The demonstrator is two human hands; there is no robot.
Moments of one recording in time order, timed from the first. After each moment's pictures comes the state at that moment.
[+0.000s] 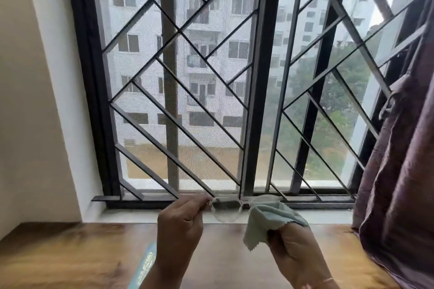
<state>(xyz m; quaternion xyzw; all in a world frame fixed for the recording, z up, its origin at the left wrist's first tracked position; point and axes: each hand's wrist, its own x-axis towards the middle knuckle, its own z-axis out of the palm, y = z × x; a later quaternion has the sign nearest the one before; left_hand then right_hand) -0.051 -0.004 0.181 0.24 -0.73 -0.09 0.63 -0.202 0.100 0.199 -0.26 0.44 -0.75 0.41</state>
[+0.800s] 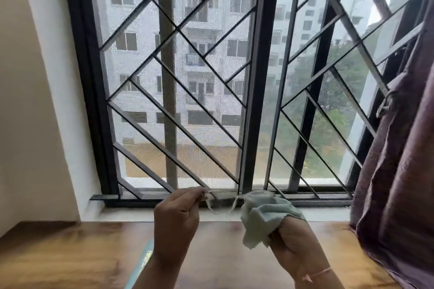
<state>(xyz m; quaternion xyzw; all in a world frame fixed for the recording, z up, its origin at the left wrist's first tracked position) -0.050 -0.011 0.184 0.26 -0.73 -0.09 0.62 -0.206 0.097 0.209 -0.38 0.48 -0.68 0.40</state>
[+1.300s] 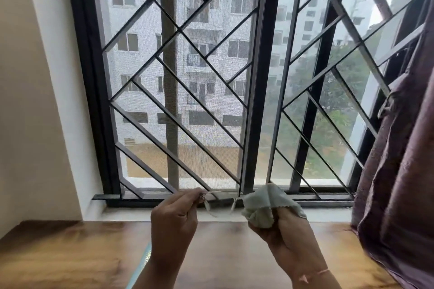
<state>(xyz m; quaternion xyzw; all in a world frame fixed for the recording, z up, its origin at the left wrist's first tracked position) -0.044 -0.004 0.186 0.26 -0.71 -0.10 0.65 -0.198 0.095 0.209 -0.21 0.40 -0.77 0.45</state>
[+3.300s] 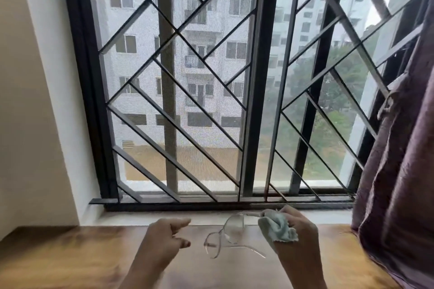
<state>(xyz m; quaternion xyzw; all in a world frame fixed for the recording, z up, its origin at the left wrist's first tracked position) -0.022 -0.034 0.147 0.44 -0.73 -0.40 0.34 -0.213 0.104 0.175 -0.53 0.65 -0.53 -0.09</state>
